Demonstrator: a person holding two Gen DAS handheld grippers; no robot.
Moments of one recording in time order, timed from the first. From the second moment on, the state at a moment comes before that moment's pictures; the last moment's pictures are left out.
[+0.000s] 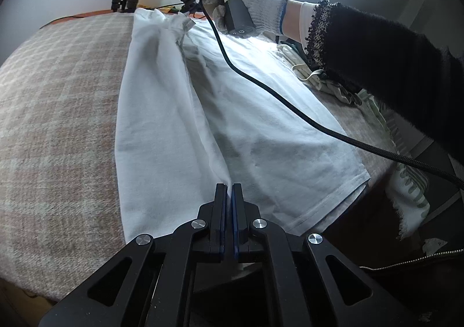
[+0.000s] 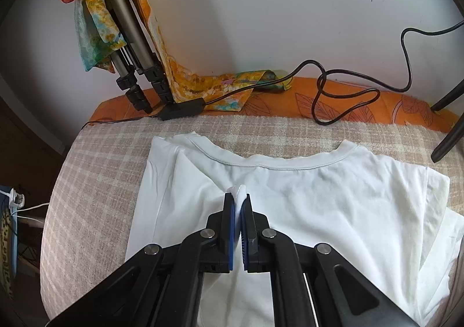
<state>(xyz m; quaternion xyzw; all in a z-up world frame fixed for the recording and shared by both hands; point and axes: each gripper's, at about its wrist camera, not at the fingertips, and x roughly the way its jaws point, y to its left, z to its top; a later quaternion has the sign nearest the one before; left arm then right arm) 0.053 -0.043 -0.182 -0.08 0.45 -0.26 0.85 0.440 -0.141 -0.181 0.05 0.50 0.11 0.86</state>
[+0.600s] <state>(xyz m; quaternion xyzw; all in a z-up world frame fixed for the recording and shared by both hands) 0.024 -0.042 -0.155 -0.05 0.43 -0.28 0.85 0.399 -0.171 -0.129 0.02 0.47 0.09 0.88</state>
